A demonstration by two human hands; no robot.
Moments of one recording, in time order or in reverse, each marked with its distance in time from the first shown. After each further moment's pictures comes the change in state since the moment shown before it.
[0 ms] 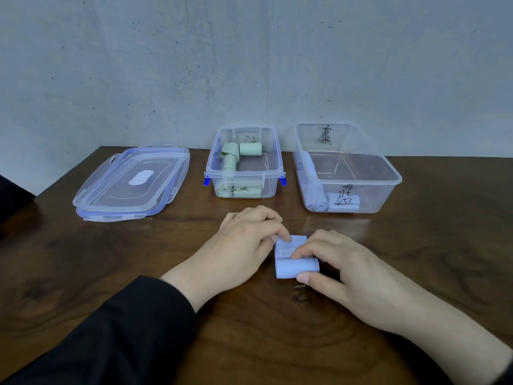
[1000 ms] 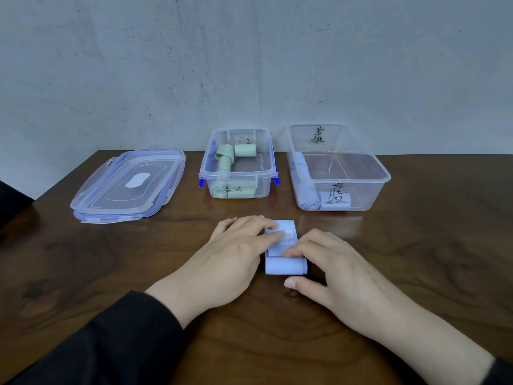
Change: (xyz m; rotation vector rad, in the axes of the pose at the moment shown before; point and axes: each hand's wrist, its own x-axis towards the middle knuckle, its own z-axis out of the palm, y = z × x) left_hand -0.020 0.000 0.005 0.226 -0.065 0.089; right_hand -0.007 -0.011 0.010 -0.069 0.084 0.023
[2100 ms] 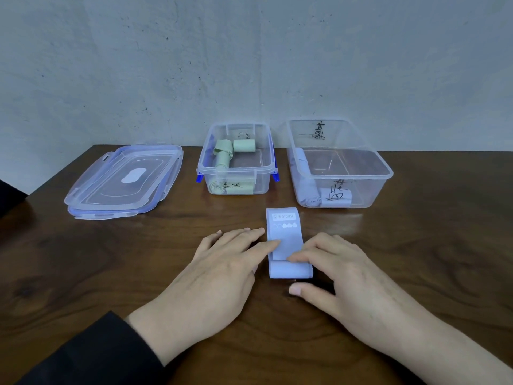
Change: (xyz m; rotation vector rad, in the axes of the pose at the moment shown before) left_hand -0.027 0.026 -0.012 0.010 -0.044 -0.171; right_hand -0.011 -0.007 -0.007 -0.033 -0.043 0.053
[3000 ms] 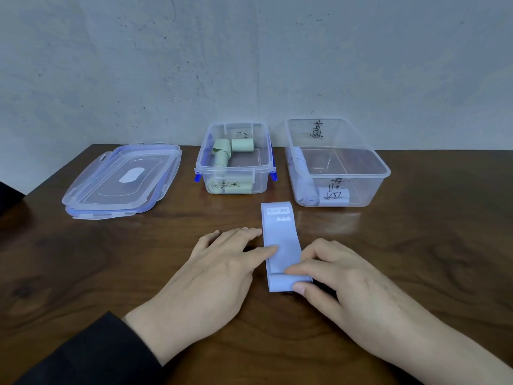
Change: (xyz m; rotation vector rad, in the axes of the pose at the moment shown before) left_hand -0.002 -0.001 -0.002 0.020 0.003 0.026; right_hand -0.010 0.000 -0.001 0.006 -0.010 -0.078
